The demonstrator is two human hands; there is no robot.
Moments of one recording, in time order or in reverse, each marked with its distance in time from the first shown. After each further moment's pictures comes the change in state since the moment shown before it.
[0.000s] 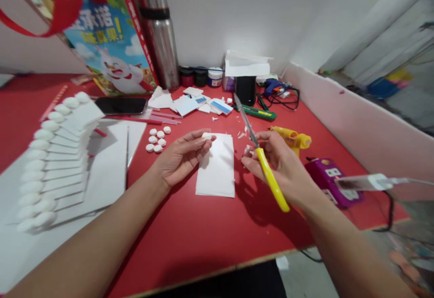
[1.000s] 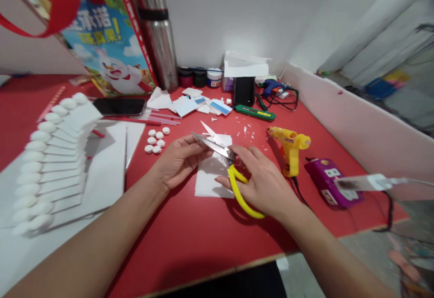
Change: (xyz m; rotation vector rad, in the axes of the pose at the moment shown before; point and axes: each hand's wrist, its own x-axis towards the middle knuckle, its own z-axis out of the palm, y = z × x) left_hand -0.001 -0.006 -0.001 0.139 -0.118 0.073; right_hand -0.008 -0.006 0.030 -0.536 -0.013 -0.239
